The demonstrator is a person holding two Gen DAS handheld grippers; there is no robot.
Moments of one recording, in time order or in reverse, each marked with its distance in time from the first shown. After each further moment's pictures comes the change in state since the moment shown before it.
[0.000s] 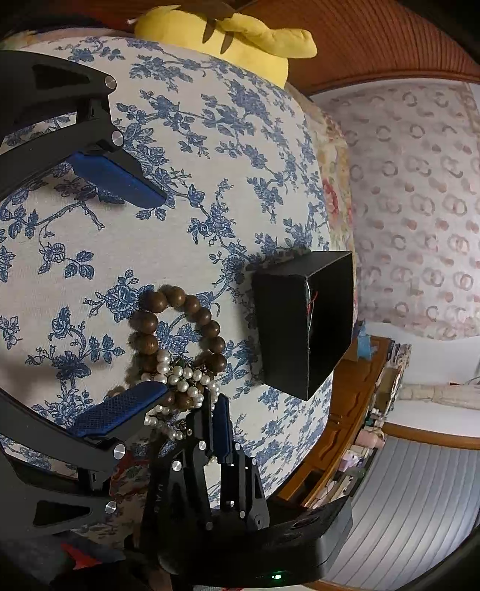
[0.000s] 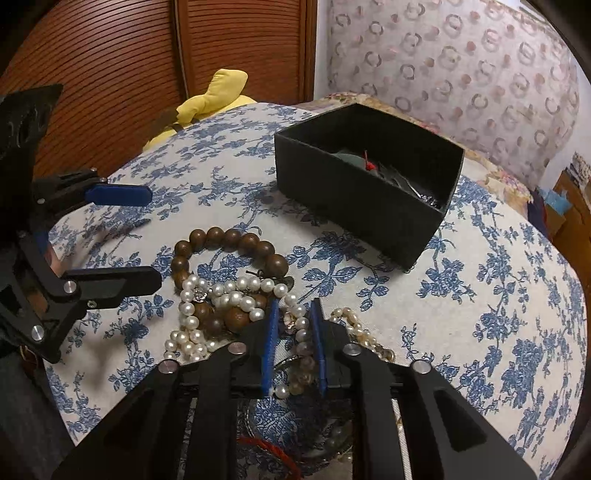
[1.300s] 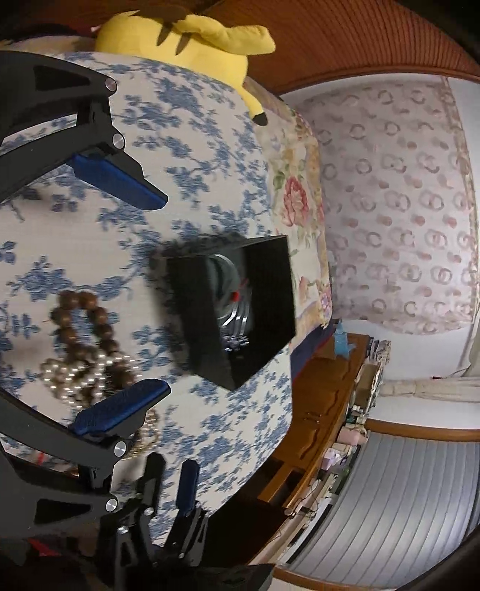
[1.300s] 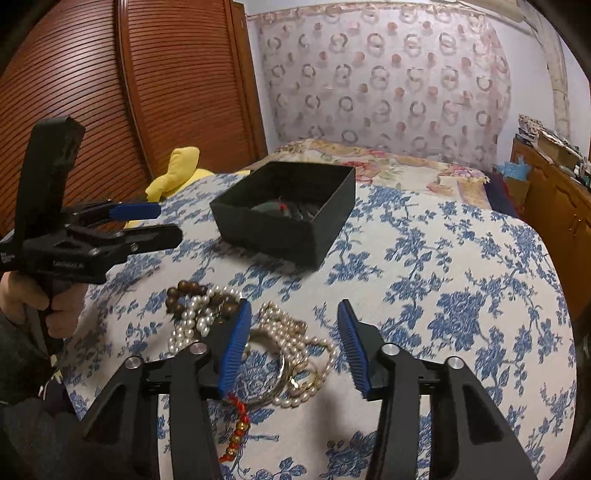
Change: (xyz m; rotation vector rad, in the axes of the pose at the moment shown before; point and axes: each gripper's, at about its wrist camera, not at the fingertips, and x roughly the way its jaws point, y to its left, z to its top) left arm 0.001 -0.016 0.054 0.028 -0.081 0.010; right arm -0.070 -0.044 -0.045 0.235 -0.232 -0.061
